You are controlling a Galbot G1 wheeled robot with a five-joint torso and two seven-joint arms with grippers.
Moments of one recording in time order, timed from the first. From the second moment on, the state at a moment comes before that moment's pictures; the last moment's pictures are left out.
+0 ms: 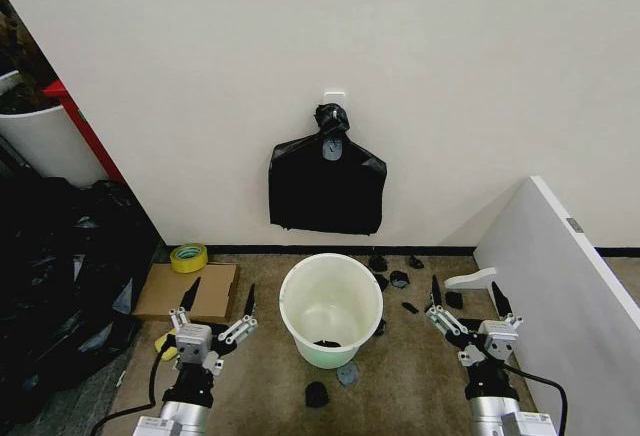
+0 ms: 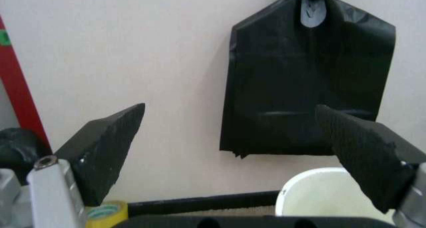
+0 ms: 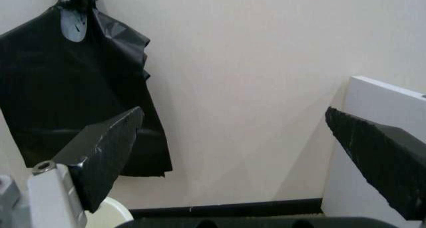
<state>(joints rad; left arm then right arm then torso) 1.86 -1.30 -0.46 -2.26 -0.08 -0.30 -0.13 -1.85 1.54 0.53 2.23 0.03 0.30 0.08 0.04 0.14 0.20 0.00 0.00</state>
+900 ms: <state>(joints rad) 1.83 -1.31 -0.44 -2.24 -0.07 -0.28 -0.18 -1.85 1.54 0.51 2.25 0.03 0.32 0.05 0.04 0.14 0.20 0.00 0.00</state>
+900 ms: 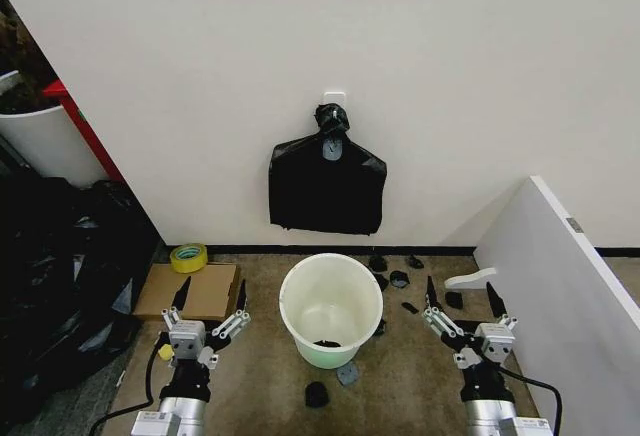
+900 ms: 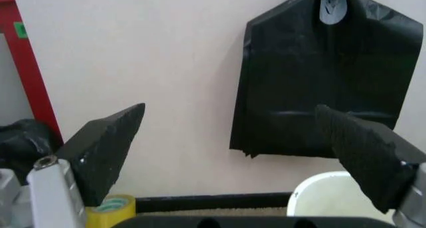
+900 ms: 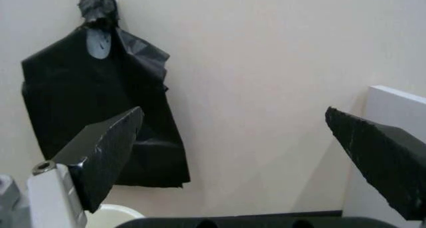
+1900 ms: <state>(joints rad) 1.83 -1.27 -0.44 -2.20 -0.09 -0.31 -0.18 -1.41 1.40 0.27 2.08 0.71 0.00 -0.01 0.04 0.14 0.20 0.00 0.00</state>
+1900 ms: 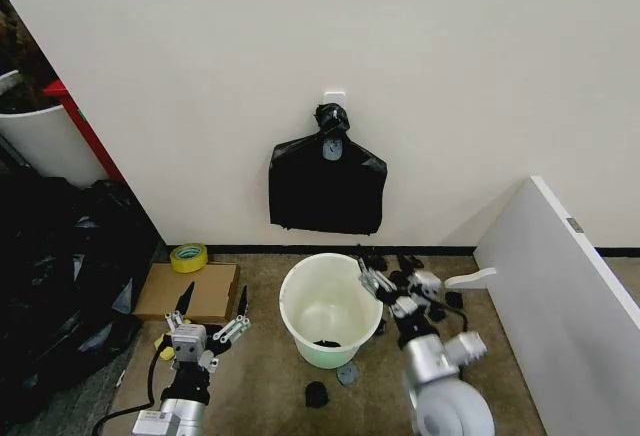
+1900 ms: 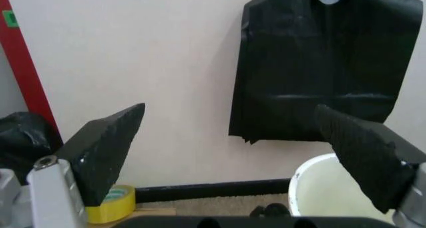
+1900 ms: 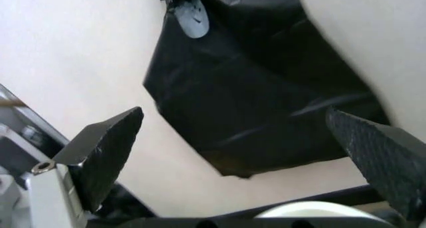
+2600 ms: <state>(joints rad) 1.84 -1.31 -0.44 -2.18 -0.04 -0.33 -0.18 -0.94 1.52 0.23 1.74 1.12 -0.12 0.02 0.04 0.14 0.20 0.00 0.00</state>
